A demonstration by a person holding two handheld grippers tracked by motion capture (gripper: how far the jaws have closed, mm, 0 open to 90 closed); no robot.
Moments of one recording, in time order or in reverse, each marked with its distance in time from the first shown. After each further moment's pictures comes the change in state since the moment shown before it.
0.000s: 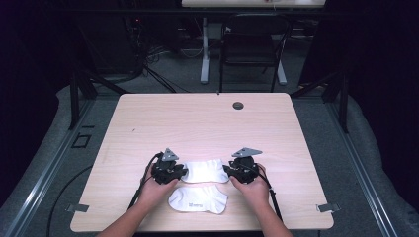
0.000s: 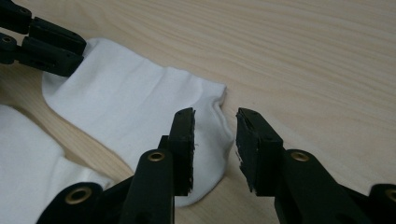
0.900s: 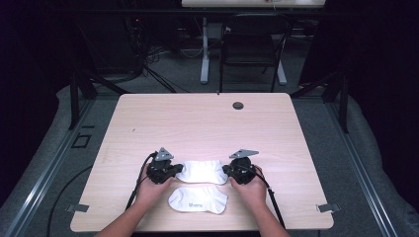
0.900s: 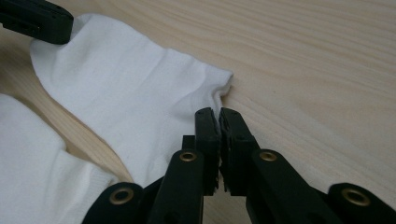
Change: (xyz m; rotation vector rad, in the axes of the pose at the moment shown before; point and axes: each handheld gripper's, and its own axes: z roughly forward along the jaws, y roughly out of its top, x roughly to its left) left arm 0.008 -0.001 -0.013 -0.046 -0.022 -0.055; right arm 0.001 -0.005 0.012 0.047 0.048 0.011
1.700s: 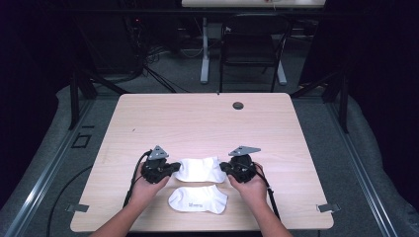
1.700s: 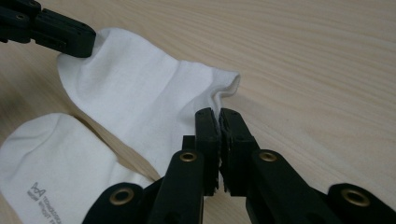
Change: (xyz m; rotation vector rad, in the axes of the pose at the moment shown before) left arm -0.003 0.008 -0.027 -0.030 -0.020 0.013; right arm 0.014 0.019 -0.027 -0.050 0.045 -0.016
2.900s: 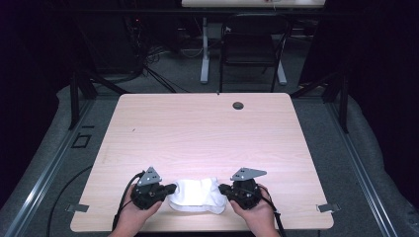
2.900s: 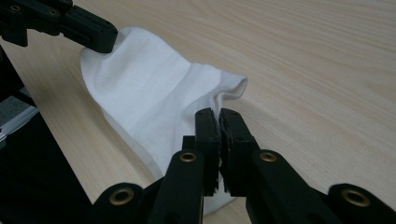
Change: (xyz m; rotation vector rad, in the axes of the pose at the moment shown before) left arm -0.044 -0.038 -0.046 0.019 -0.060 0.045; right arm 0.045 -0.037 -0.047 0.014 0.085 -0.056
